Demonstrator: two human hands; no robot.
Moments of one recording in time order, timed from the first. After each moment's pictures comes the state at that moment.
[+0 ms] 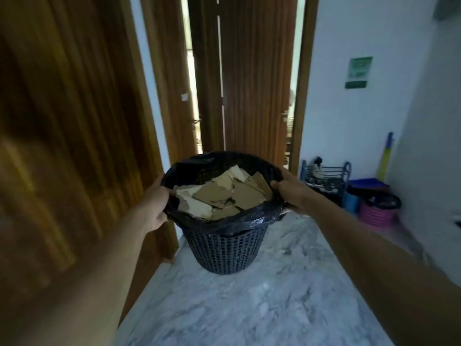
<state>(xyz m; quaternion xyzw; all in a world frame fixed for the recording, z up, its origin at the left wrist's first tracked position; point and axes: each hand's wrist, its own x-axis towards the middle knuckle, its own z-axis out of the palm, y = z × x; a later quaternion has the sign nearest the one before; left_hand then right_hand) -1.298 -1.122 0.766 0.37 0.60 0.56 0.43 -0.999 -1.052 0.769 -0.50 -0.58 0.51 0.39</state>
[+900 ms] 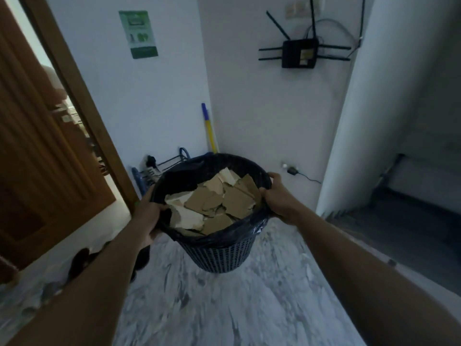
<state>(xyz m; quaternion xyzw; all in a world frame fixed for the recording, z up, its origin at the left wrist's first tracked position) -0.897 -0.432 0.676 0.57 0.43 0.30 0.63 -0.666 -0.619 0.664 -0.72 -0.25 0.31 0.57</state>
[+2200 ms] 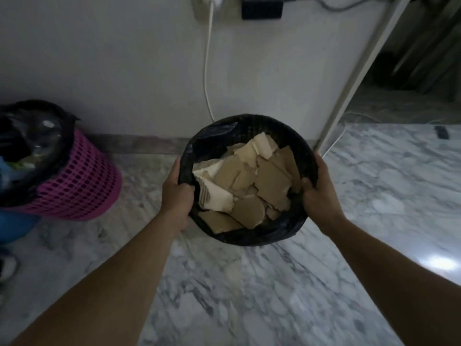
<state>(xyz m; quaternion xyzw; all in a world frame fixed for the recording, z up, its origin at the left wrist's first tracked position) -0.073 -0.037 -0.089 0.73 0.27 -0.04 0.62 -0.087 -0.321 -0.116 -0.82 0.16 0.03 0.55</state>
